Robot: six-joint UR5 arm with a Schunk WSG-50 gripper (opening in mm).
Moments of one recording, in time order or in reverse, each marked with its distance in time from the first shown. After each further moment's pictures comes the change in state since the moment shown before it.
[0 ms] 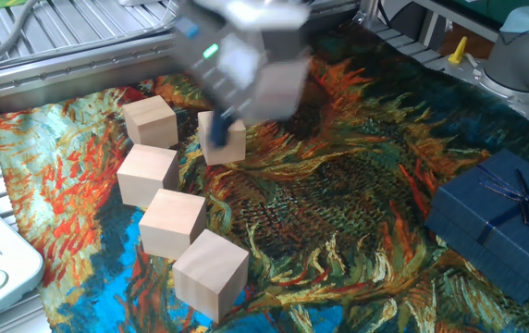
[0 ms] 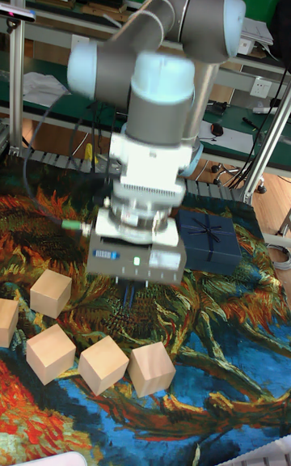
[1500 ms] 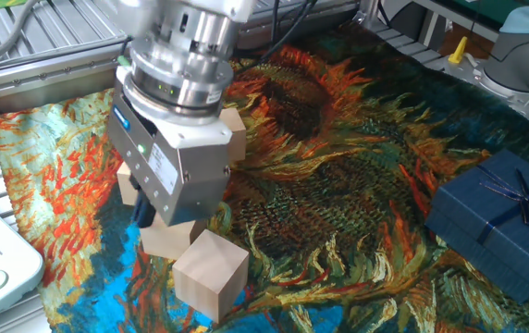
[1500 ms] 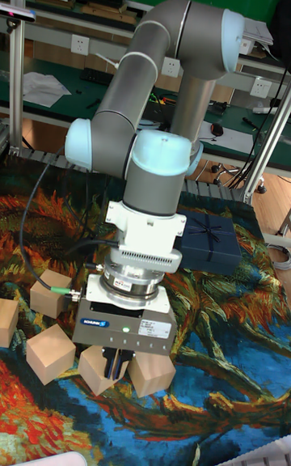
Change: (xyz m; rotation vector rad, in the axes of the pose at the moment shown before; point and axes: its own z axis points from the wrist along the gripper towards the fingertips) arm -0.050 -0.009 0.061 0.058 -0.155 -0.039
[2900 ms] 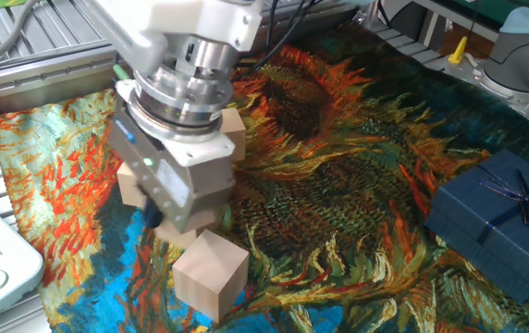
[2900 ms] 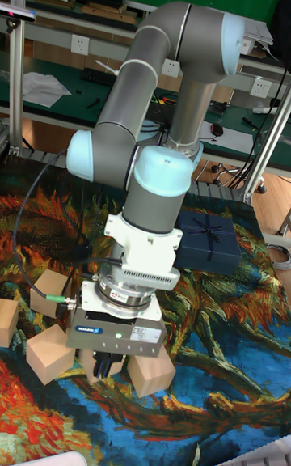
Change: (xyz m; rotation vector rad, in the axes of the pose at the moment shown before) arm 0.054 -0.018 0.019 0.061 0.194 -0.099
